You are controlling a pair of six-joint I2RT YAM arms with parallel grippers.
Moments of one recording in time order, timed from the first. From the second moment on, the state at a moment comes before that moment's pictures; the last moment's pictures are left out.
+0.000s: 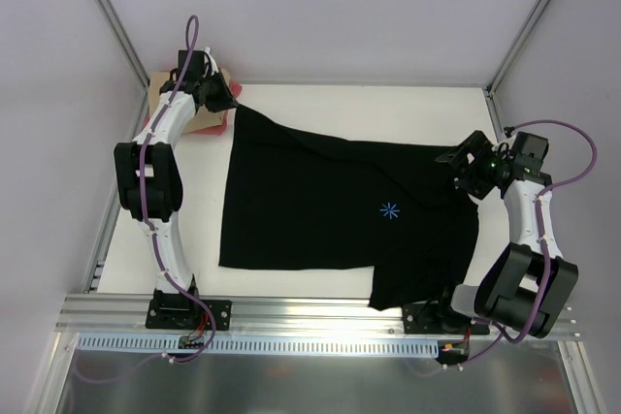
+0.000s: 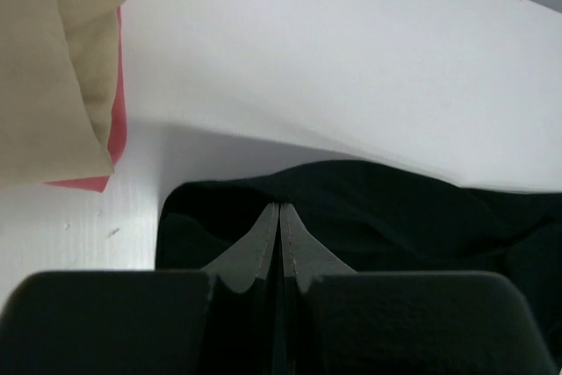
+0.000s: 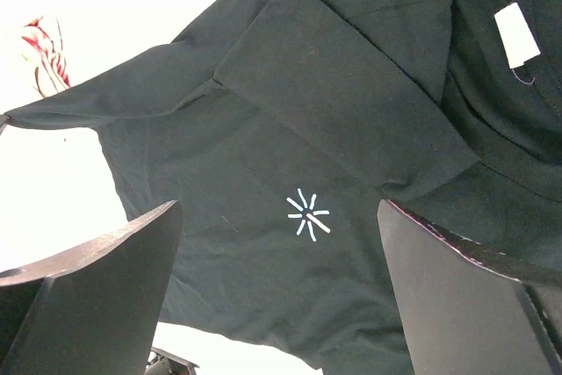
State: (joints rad) left arm -0.02 2.04 1.77 -0.46 0.28 -0.41; right arm -0.36 1.29 0.95 -0.52 -0.56 0.46
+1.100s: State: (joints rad) left arm -0.02 1.74 1.24 -0.38 0.23 -0.39; right arm -0.36 1.29 0.95 -0.52 -0.57 0.46
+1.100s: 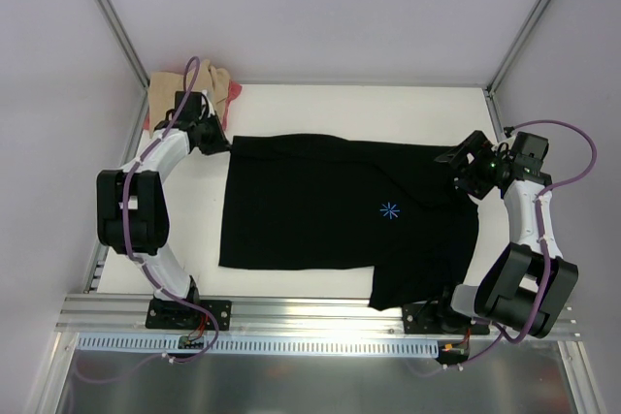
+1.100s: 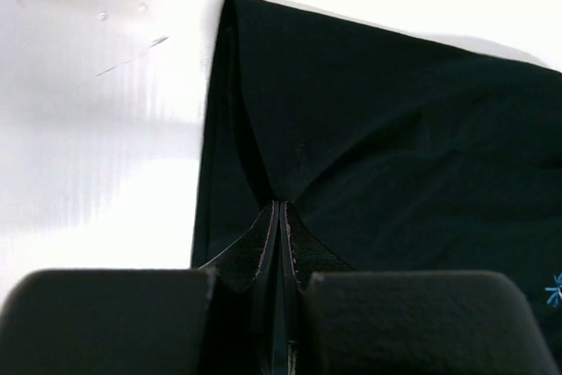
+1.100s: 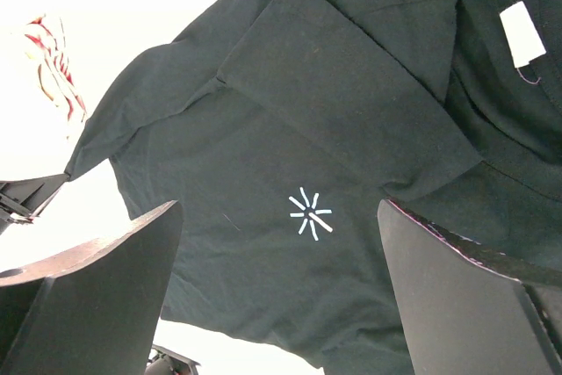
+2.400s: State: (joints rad) left arm -0.19 1.12 0.71 -0.10 0.33 -0.54; right arm -0.30 1.73 1.18 -0.46 -0.65 0.55
